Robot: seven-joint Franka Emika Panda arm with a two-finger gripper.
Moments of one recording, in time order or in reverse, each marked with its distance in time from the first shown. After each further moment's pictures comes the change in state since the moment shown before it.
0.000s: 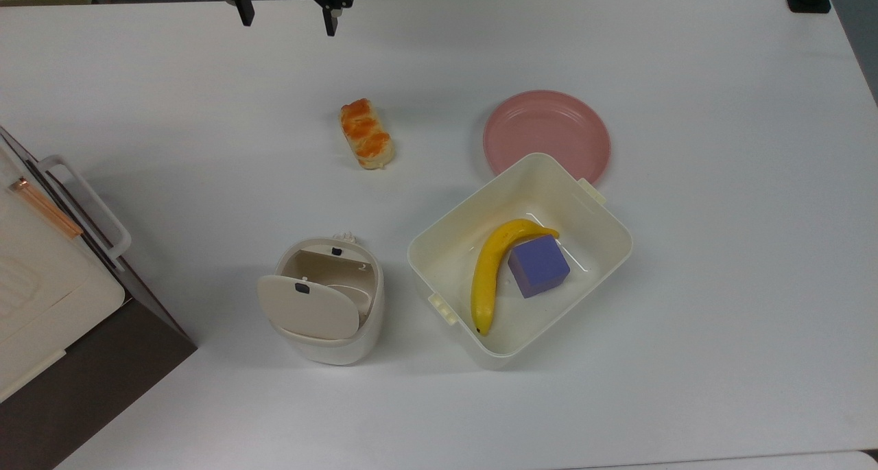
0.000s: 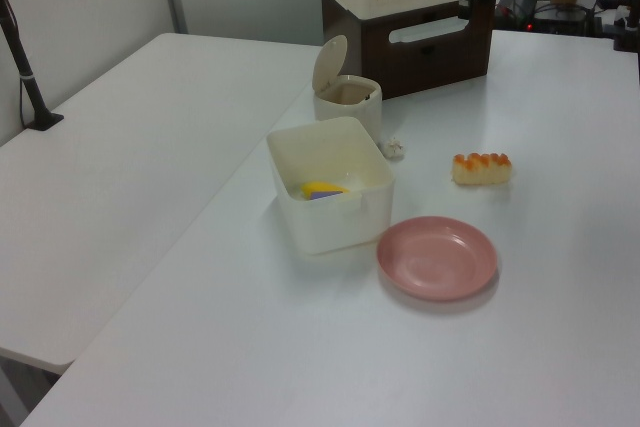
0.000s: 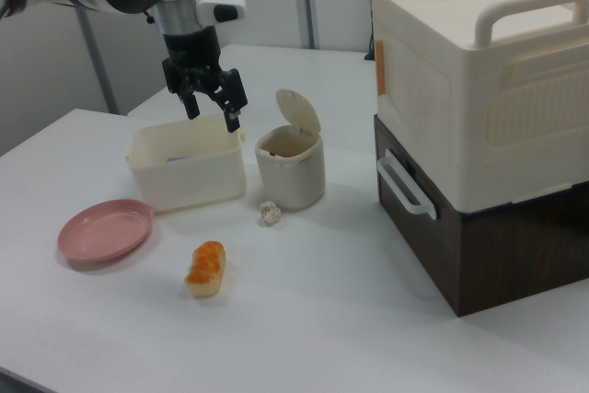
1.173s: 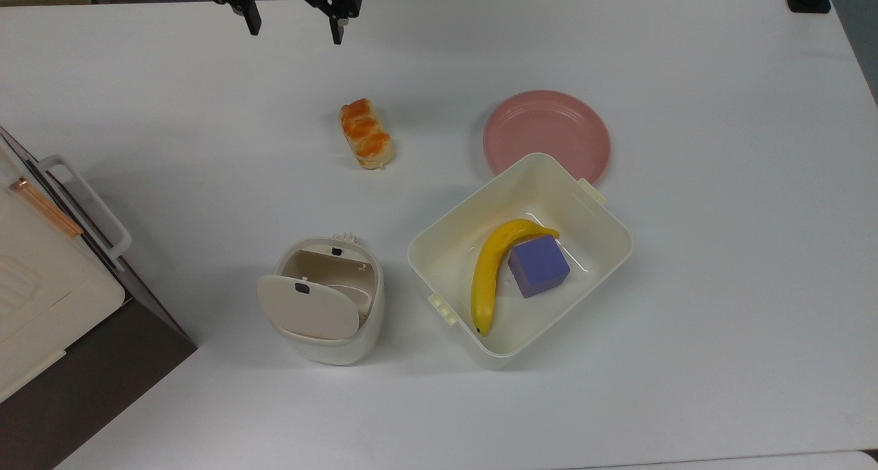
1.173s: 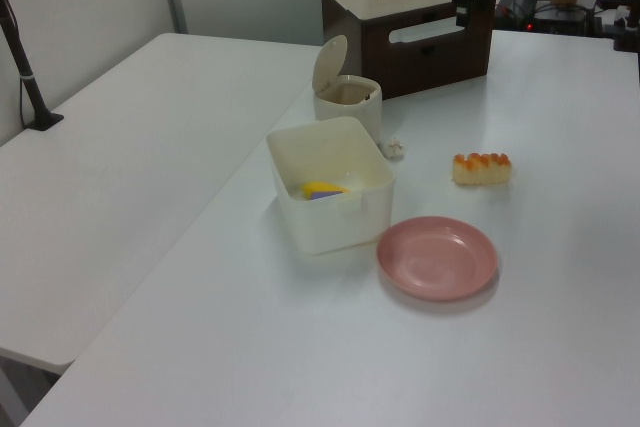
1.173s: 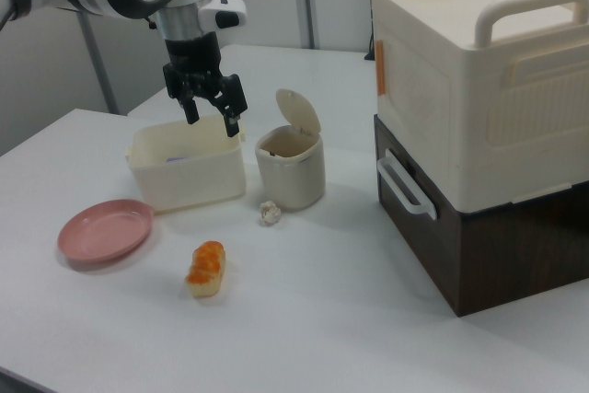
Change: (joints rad) arm 0.010 0.017 0.000 -0.002 0.000 0.000 -0.004
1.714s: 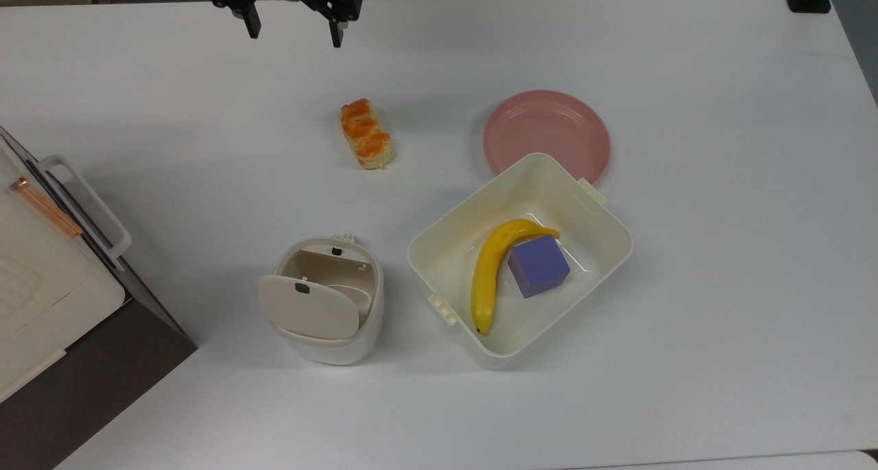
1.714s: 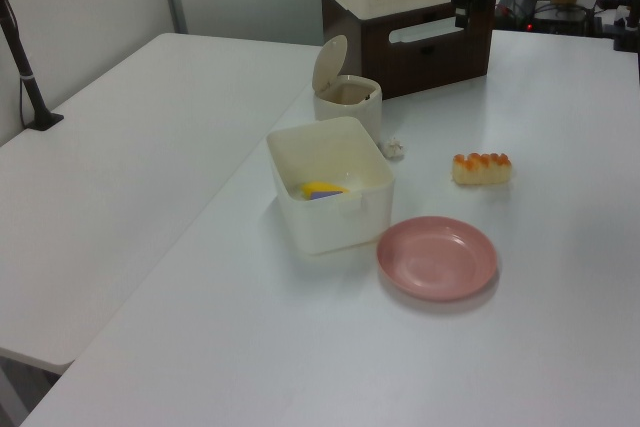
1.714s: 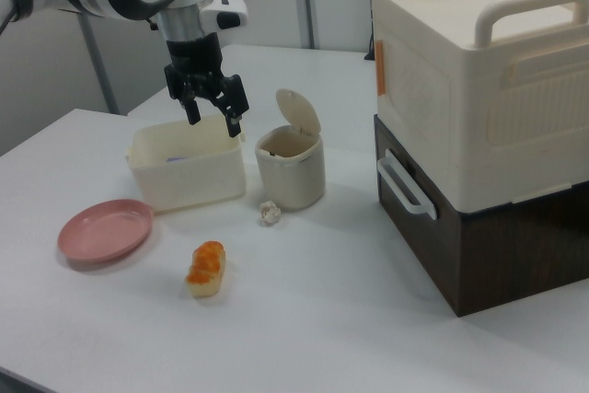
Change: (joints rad) arm 0.001 0.005 0.000 0.000 -0.004 0.010 -0.004
